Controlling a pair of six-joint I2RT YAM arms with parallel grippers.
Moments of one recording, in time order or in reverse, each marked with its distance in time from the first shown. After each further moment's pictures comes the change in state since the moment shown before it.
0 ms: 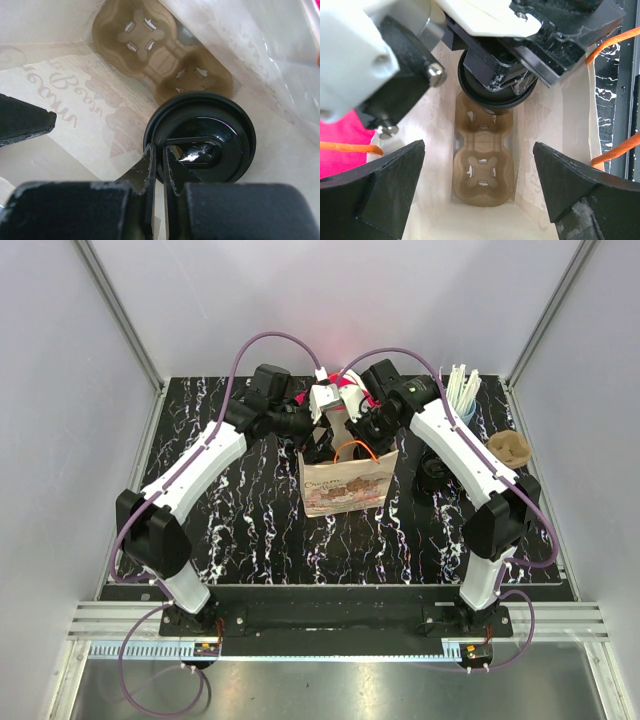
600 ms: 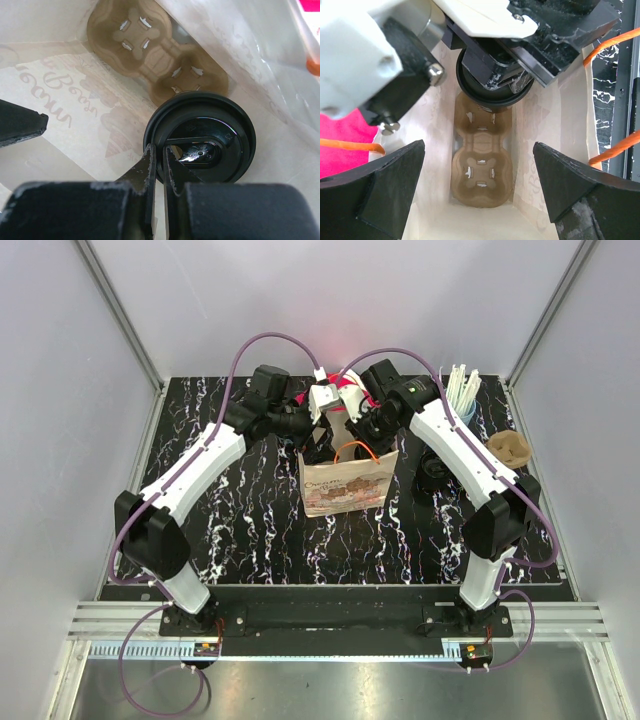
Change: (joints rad) left arm 0.000 -0.011 -0.018 0.020 0.000 -0.018; right arm 0.002 0.000 0.000 0.000 0.021 -0.009
